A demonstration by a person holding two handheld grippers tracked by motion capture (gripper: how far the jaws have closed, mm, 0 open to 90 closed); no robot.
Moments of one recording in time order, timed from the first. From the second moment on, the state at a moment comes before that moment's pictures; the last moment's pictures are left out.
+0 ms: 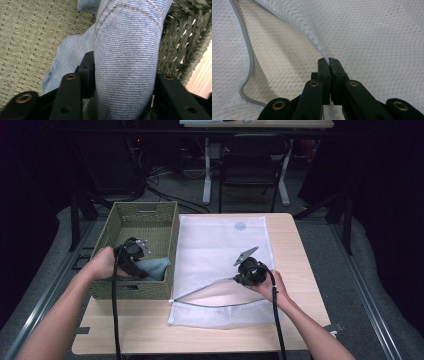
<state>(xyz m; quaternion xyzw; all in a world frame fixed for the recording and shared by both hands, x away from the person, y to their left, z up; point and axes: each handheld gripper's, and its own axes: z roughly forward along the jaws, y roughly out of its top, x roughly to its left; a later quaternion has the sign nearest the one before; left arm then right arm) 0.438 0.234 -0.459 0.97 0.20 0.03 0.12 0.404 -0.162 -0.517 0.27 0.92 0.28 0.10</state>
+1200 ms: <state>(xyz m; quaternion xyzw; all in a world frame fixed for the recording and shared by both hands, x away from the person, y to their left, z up) 0.446 0.235 -0.458 0.97 0.22 0.03 0.12 0.404 -0.164 -0.516 0.26 0.92 0.28 0.11</state>
